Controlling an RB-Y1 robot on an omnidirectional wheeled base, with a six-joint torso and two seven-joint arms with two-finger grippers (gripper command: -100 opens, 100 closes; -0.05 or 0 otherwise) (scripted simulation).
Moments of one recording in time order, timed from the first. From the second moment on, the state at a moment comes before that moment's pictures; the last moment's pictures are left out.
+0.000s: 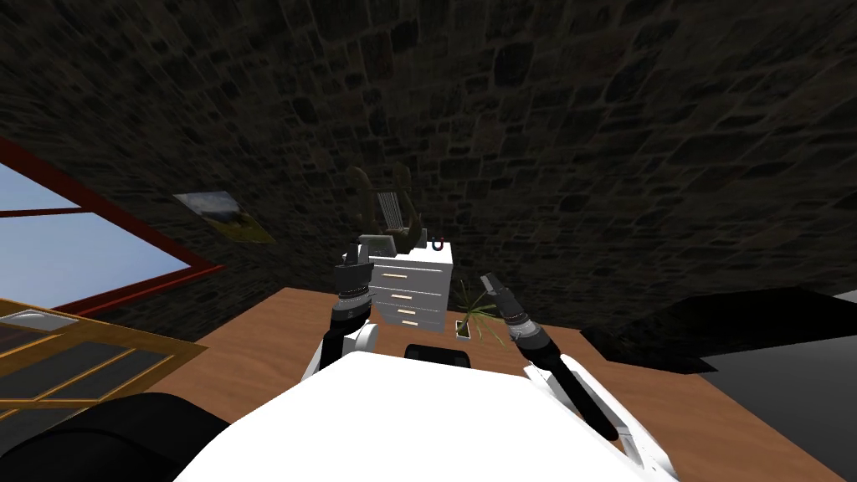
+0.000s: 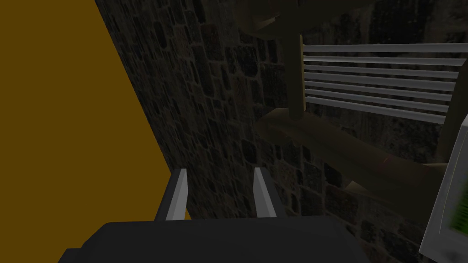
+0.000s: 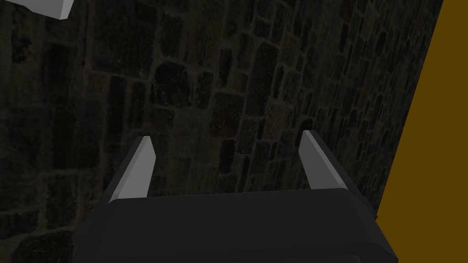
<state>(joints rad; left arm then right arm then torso) 0.53 -0.02 -0.06 -2.36 -0.07 -0.63 -0.04 0.50 -0.53 0.17 -2.06 0.03 -0.63 0.00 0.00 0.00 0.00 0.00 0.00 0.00</state>
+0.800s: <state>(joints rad) 0.52 -0.02 -0.06 -2.36 -0.07 -0.63 -0.04 0.48 -0.74 0.27 -1.99 0.05 -0.65 0.01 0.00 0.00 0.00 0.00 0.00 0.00</state>
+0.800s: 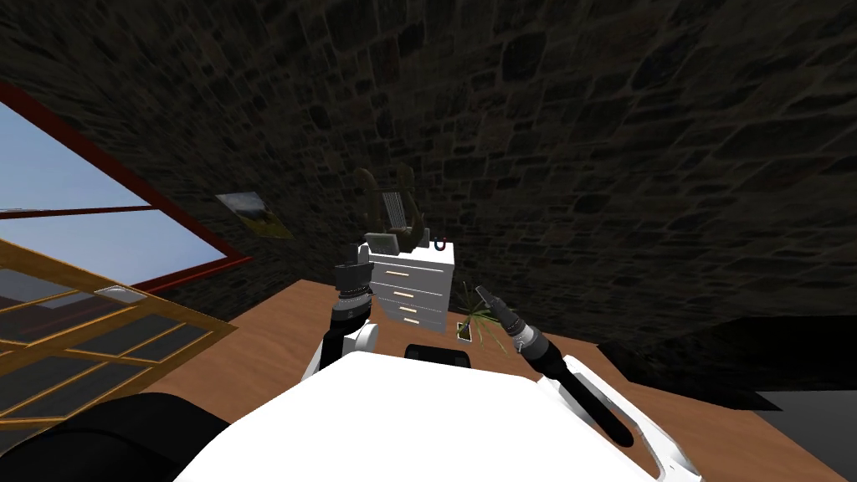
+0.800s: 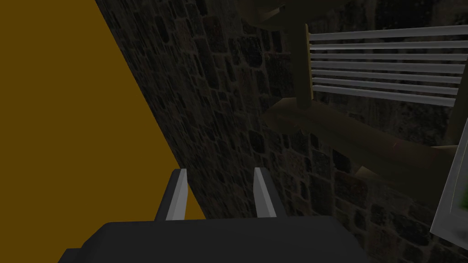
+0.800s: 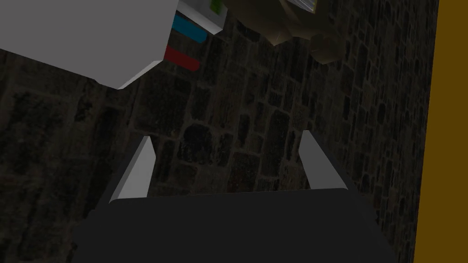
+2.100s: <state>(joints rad) 0.53 -0.02 -0.06 -2.36 -0.07 -0.63 -0.04 0.46 -1.10 0.43 -1.86 0.07 -0.73 0.04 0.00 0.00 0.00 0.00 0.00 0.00</state>
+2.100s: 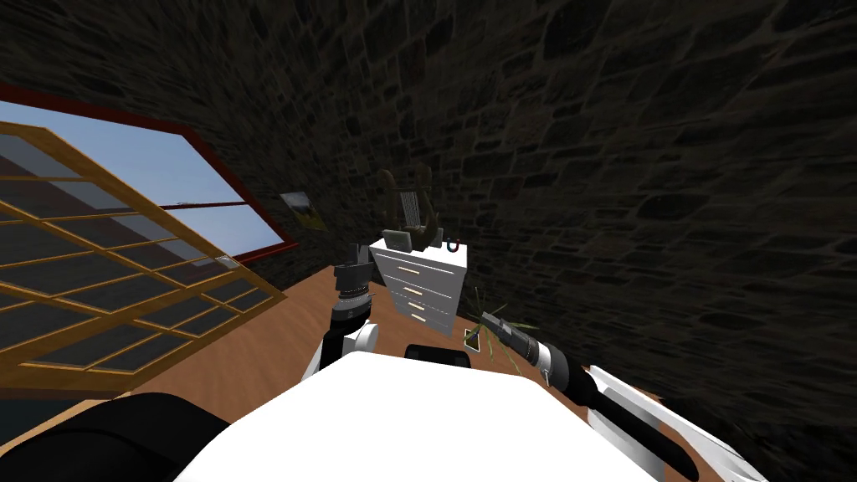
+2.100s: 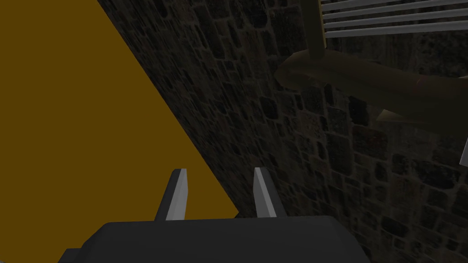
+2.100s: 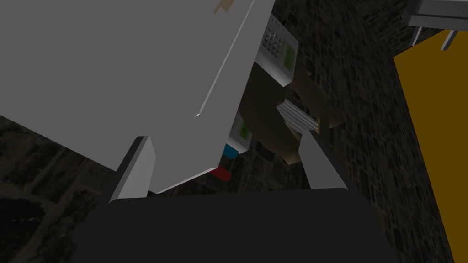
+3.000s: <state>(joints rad) 0.53 -0.02 -0.06 -2.36 -0.07 -0.63 -0.04 0.45 -1.36 0.56 -1.78 0.07 -0.77 0.09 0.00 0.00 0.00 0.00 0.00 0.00</state>
